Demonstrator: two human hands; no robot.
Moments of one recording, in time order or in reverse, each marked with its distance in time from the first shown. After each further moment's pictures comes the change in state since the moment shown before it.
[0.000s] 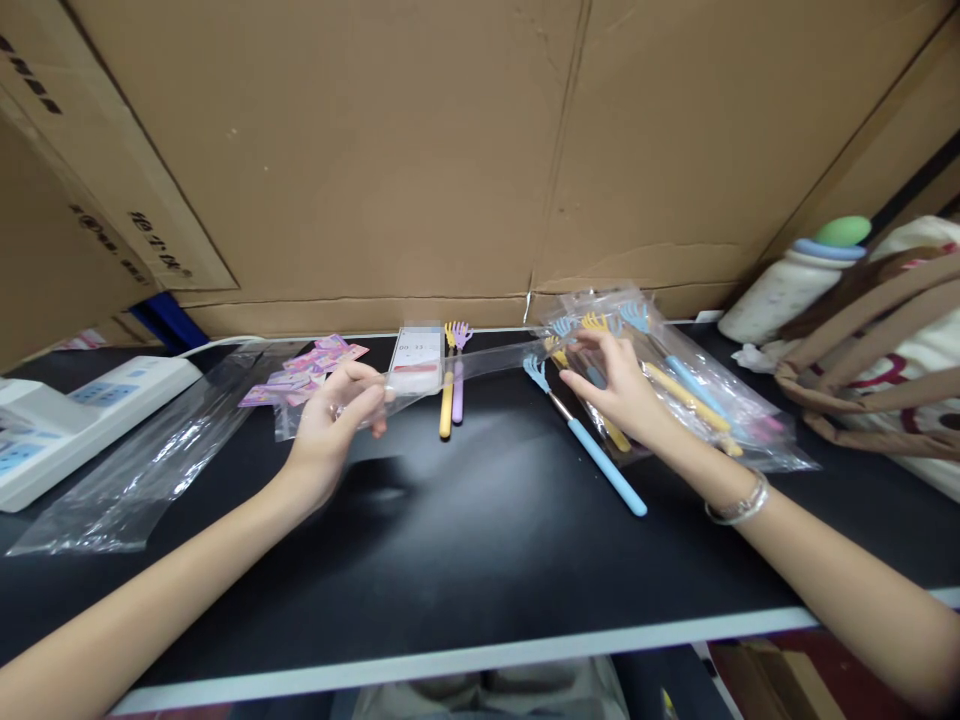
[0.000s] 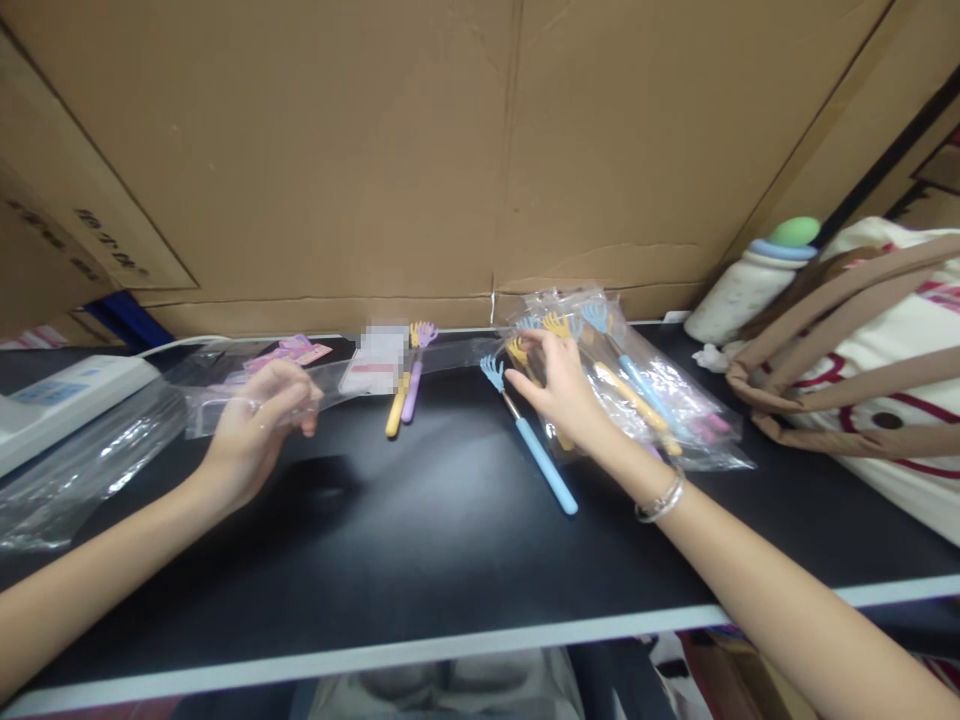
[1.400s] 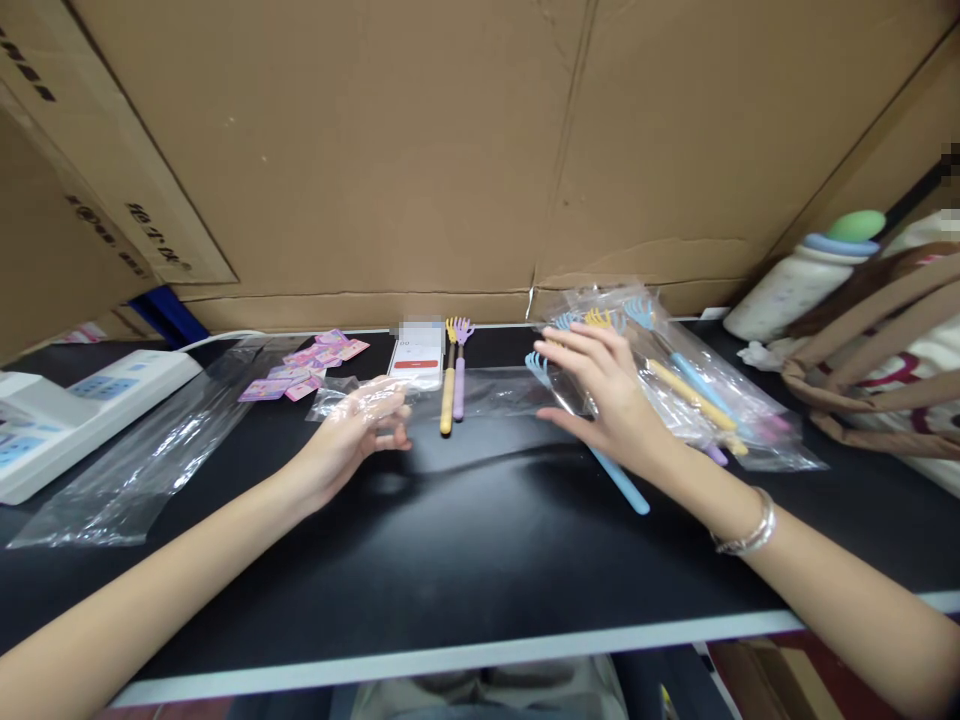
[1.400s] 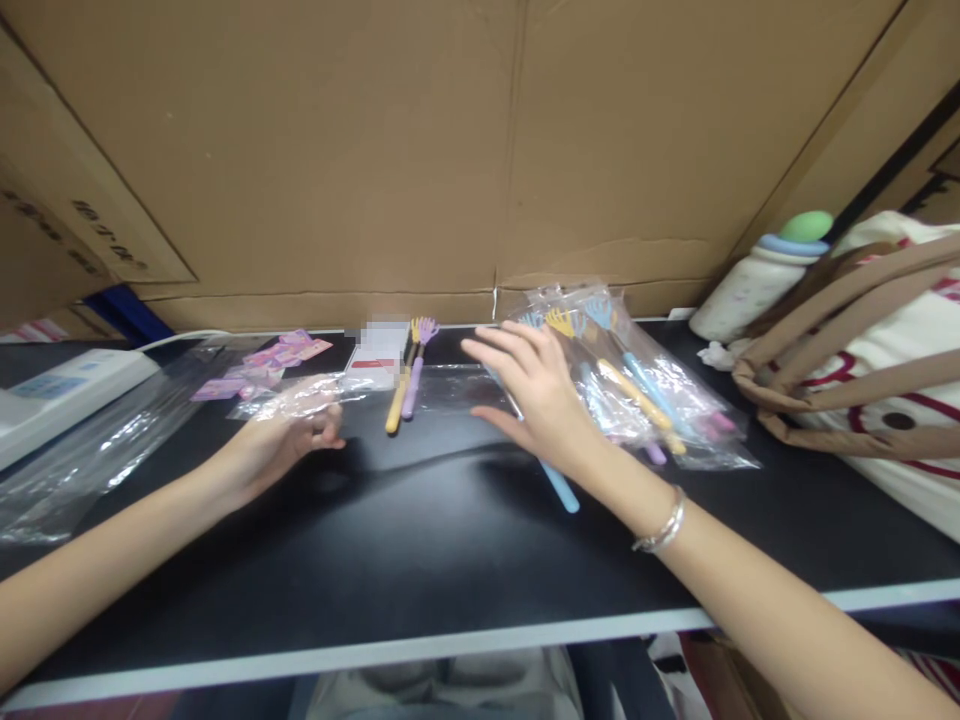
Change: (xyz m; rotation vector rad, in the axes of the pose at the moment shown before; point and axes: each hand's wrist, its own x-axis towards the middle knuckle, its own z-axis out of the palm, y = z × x) left_hand -0.003 0.004 0.007 -0.236 -0.094 -0.536; right_hand -0.011 -0.038 -0.006 -0.216 0.056 -0.526
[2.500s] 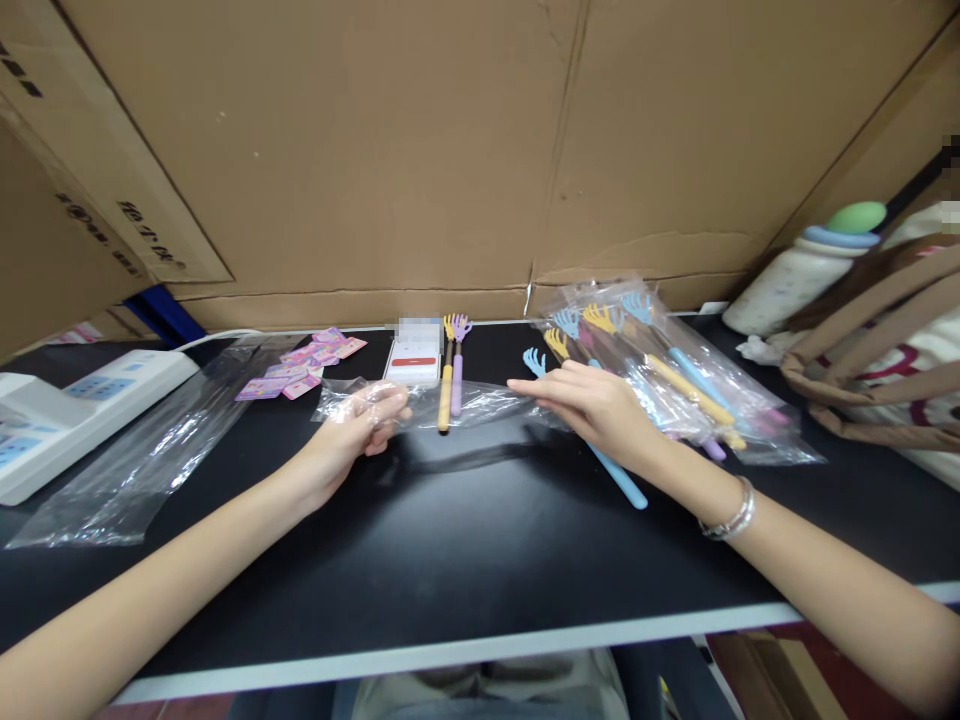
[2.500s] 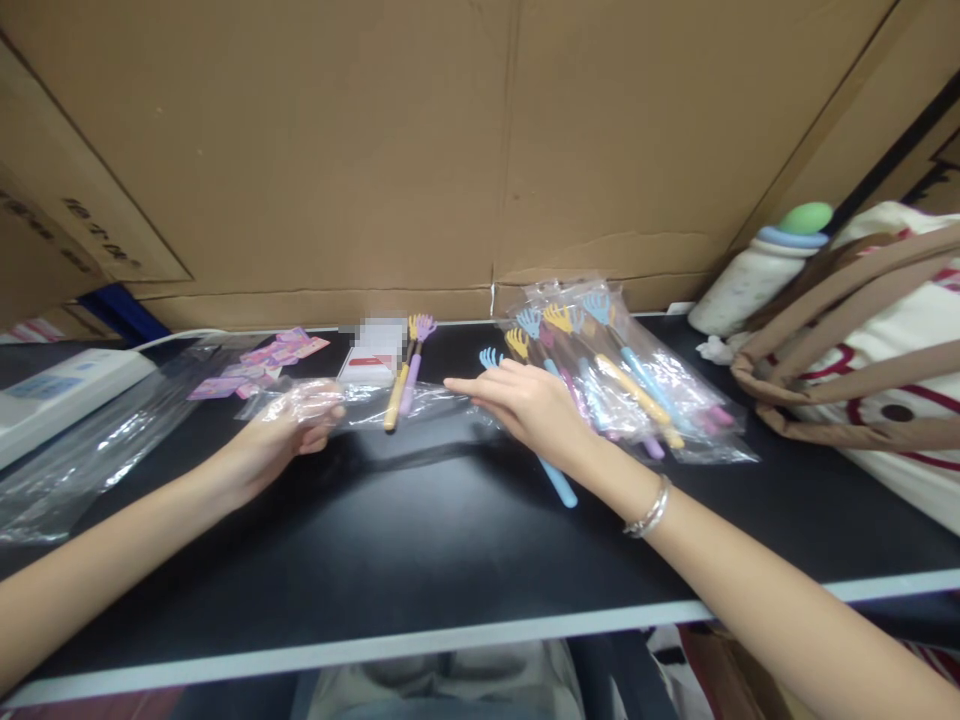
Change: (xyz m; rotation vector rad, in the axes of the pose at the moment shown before) left_hand 0.002 -0.005 0.000 0.153 0.026 0.024; right_hand -0.007 0.002 0.010 0.163 -0.176 0.001
